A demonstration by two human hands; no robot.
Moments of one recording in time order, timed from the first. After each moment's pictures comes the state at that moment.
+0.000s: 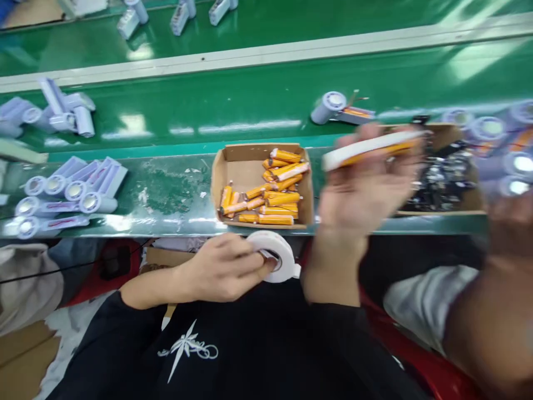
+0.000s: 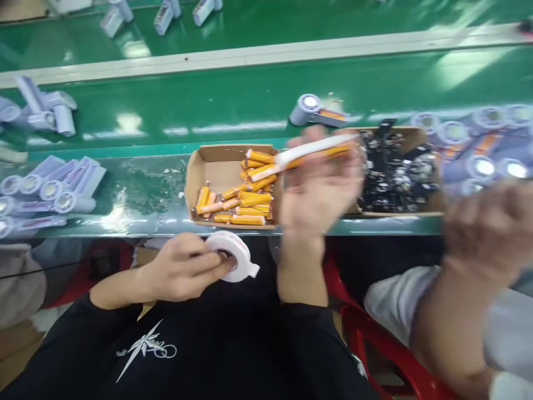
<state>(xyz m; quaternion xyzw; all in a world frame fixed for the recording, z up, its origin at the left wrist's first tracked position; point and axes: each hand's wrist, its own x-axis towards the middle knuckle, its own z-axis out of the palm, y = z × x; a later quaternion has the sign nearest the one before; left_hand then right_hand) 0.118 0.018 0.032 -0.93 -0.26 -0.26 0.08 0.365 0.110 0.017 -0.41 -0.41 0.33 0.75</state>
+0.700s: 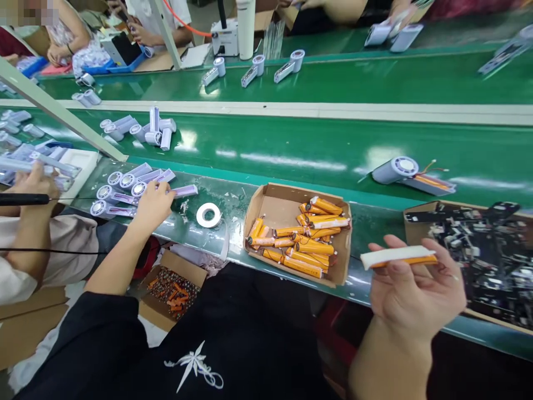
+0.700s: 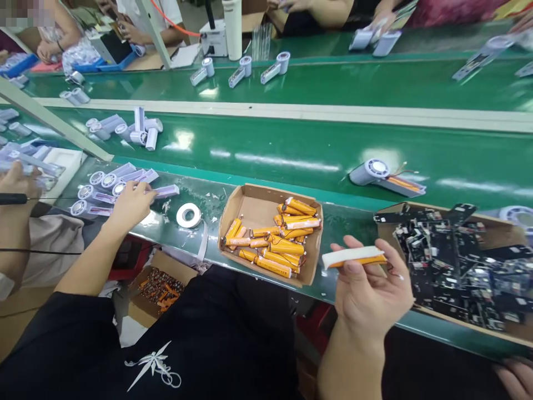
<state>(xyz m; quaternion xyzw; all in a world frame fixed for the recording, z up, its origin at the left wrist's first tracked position) -0.113 0.073 0.006 -0.68 -0.72 0.08 0.10 0.402 0.101 -0.020 -0.54 -0.29 0.35 0.71</state>
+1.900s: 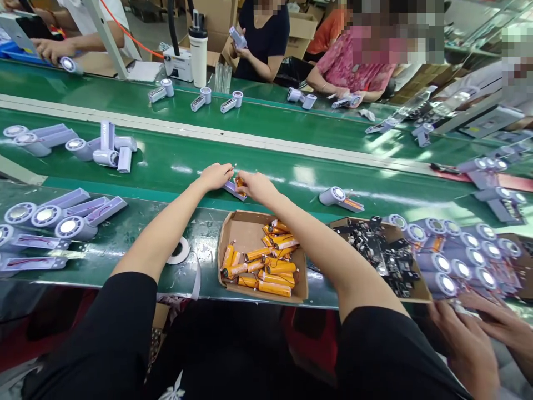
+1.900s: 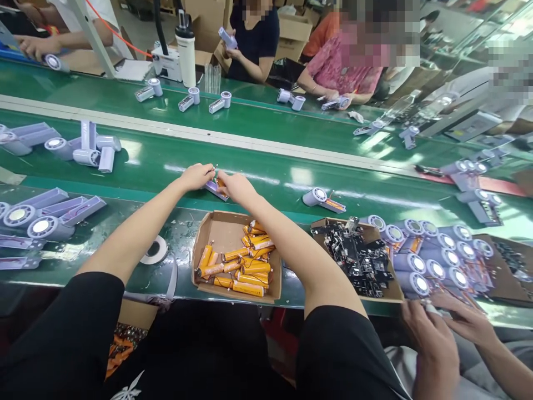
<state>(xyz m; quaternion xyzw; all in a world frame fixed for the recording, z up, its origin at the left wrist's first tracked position) 0.051 0.368 -0.042 -0.76 -0.62 -0.11 -0.18 0.257 0.339 -0.007 -0.45 -0.89 0.07 -0.02</state>
